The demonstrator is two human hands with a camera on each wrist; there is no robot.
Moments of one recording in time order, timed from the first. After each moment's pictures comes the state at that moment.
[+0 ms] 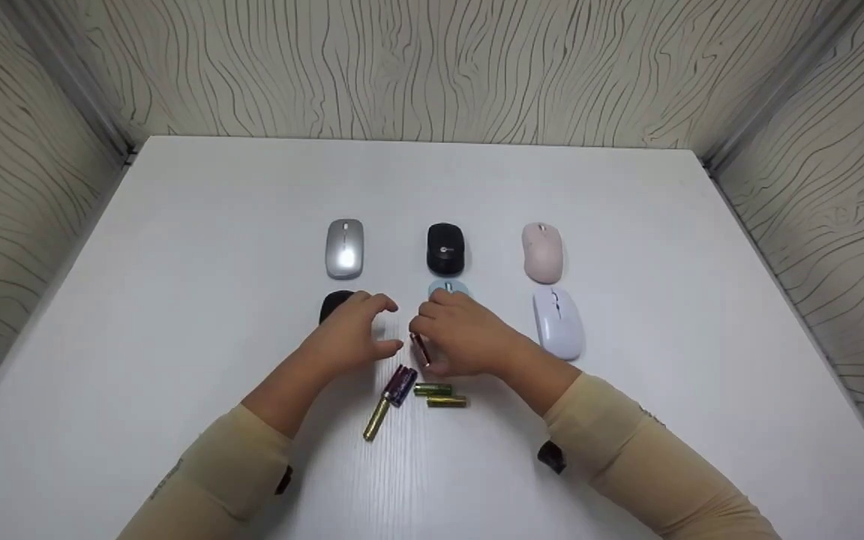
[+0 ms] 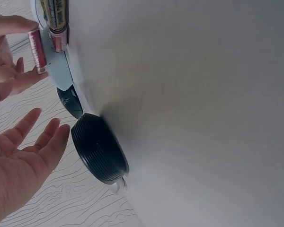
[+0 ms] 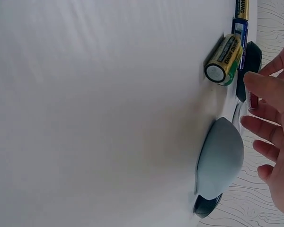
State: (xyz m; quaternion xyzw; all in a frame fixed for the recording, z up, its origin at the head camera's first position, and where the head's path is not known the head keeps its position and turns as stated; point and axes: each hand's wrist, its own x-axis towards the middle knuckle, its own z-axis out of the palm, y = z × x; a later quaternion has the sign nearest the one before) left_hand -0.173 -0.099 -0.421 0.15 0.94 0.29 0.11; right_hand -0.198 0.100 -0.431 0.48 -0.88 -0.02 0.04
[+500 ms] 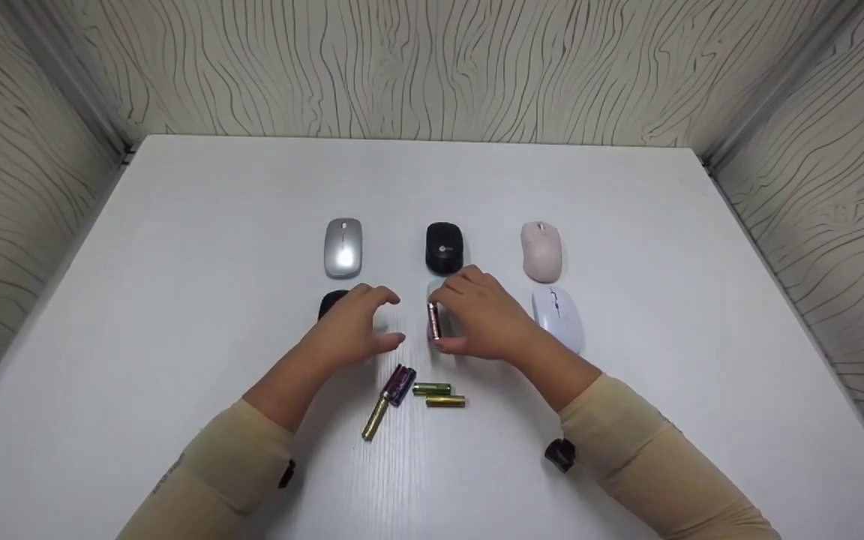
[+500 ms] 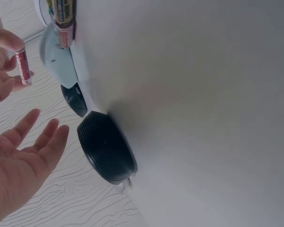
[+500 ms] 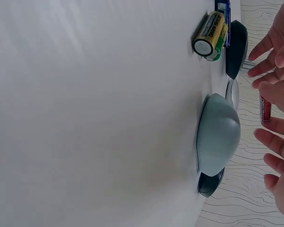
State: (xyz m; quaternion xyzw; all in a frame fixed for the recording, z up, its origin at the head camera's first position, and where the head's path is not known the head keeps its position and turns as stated) left_hand -0.178 -0.096 -0.417 0.15 0.94 0.29 0.10; right_hand -0.203 0.121 -0.419 0.36 -0.93 0.06 0.03
